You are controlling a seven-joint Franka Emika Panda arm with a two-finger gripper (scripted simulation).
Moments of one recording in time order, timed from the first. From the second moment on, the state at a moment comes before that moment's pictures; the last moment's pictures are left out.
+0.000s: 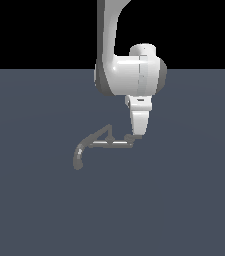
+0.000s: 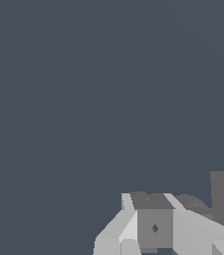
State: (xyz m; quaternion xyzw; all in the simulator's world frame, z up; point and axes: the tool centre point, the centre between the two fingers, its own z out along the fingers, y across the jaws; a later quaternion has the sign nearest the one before) arm 0.046 -0.091 0.059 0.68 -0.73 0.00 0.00
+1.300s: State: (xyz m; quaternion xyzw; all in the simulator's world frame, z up) arm 0.006 -0.110 0.061 0.68 -0.73 0.01 -0.01
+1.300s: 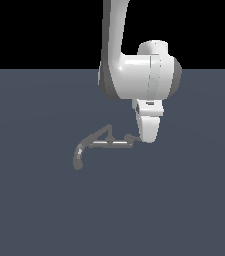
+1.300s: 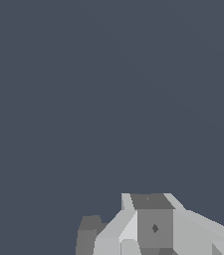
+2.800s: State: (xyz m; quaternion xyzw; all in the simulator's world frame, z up) arm -0.033 -0.085 0.061 0.66 -0.75 0.00 0.01
